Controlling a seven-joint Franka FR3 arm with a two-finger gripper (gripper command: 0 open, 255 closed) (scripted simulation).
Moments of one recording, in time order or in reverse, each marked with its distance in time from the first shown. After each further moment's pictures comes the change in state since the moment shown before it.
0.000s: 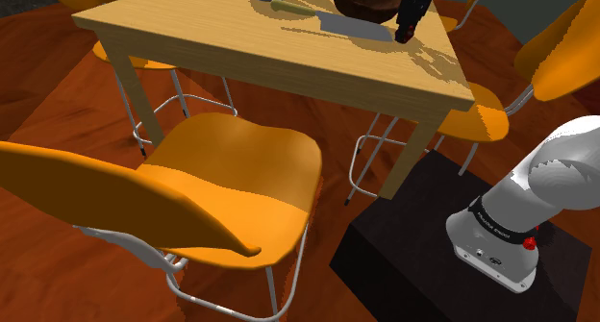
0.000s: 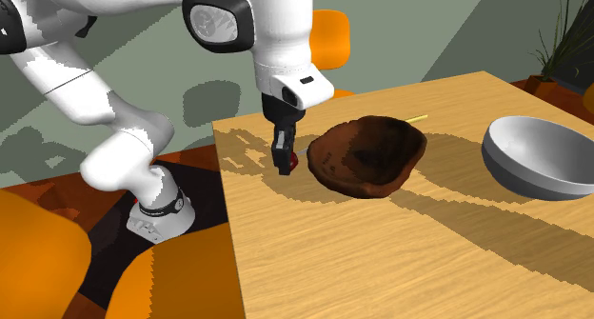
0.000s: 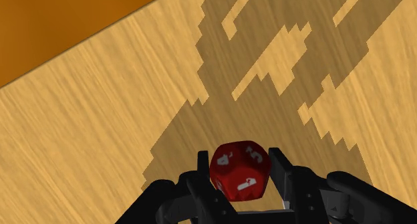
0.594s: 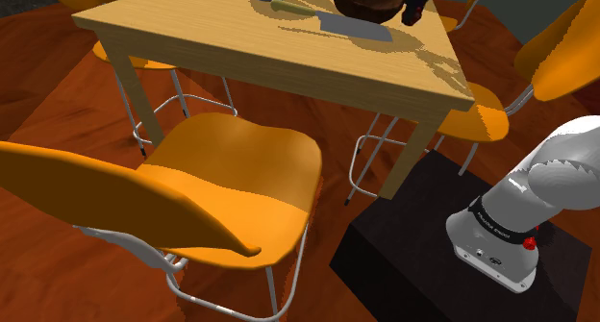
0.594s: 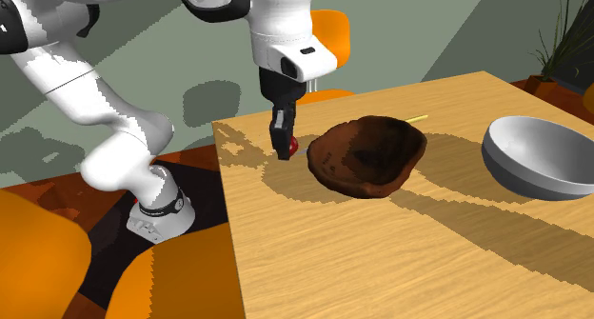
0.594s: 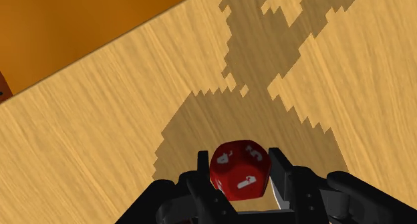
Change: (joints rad) arm 0.000 0.014 0.000 0.120 0.000 -0.105 -0.003
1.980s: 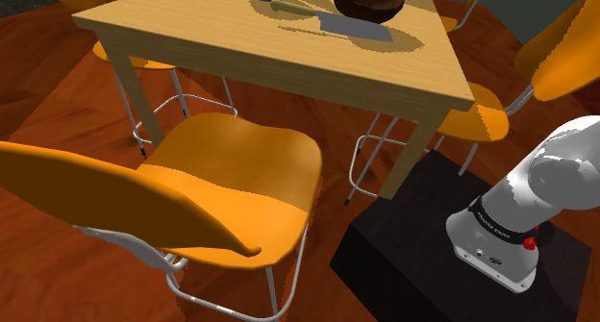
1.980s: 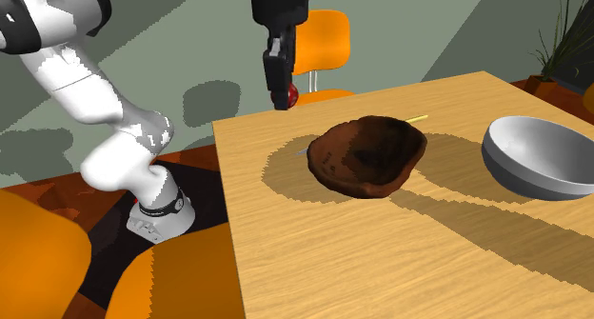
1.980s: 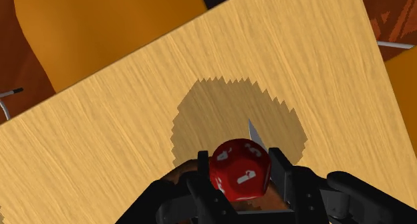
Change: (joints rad) arm -0.001 0.103 0.002 0.389 -0.001 -0.287 -0.007
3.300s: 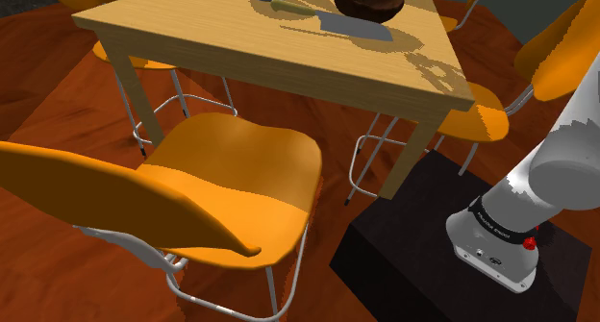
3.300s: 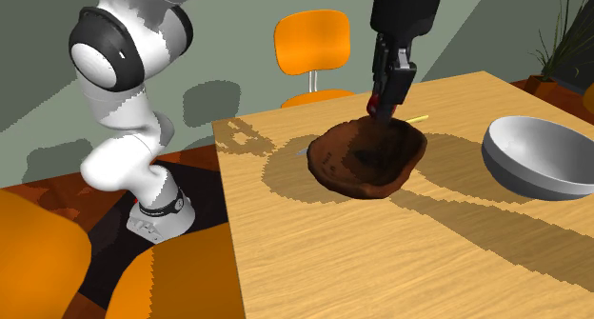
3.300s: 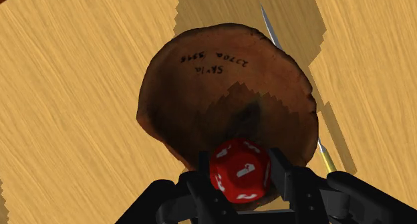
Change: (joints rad) arm 0.017 0.569 0.017 0.683 -0.015 -0.117 0.025
